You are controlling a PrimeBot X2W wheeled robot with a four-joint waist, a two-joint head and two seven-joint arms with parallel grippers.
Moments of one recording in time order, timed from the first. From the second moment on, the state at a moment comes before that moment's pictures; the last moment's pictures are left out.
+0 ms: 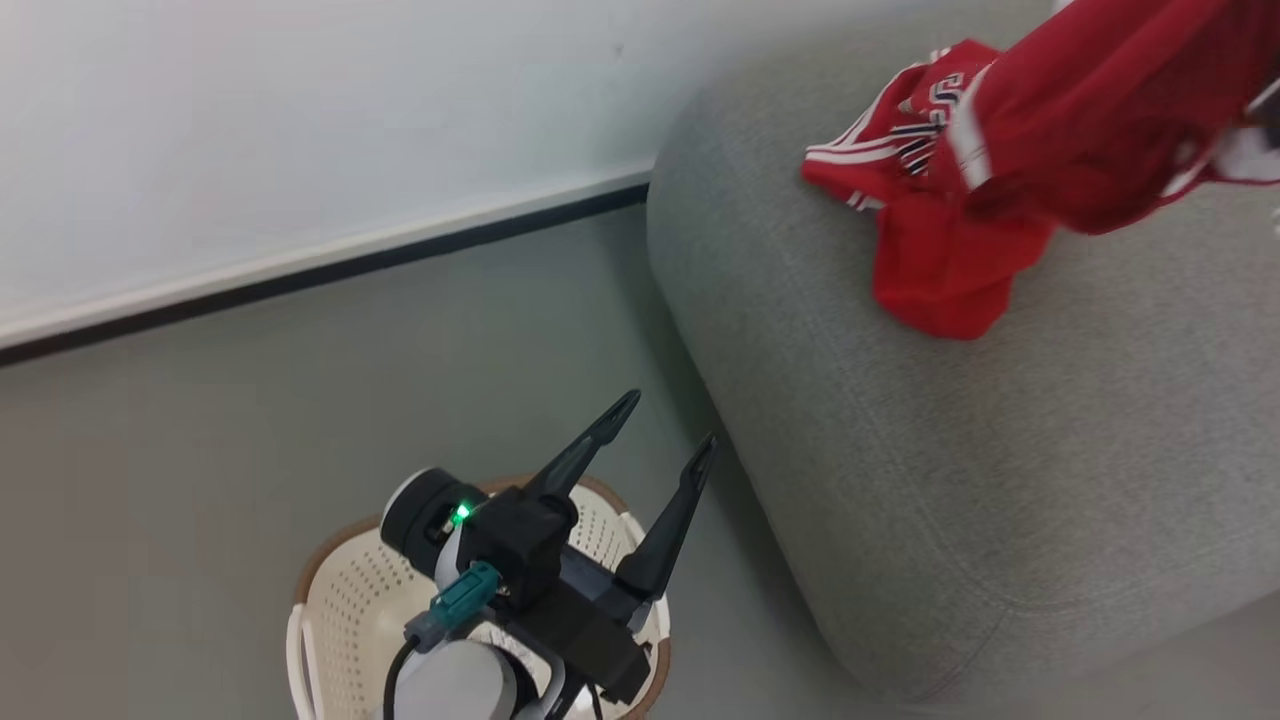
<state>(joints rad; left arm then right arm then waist) -0.36 0.15 -0.63 0.10 -0.40 -0.03 -0.15 -1.12 -0.52 0.45 0.67 0.50 0.11 -0.14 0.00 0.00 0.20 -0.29</state>
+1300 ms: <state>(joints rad) -0.48 0.30 -0.58 -0.08 -0.31 -0.02 -0.03 -1.20 -0.39 0.43 1.01 0.53 0.08 -0.22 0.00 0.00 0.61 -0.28</state>
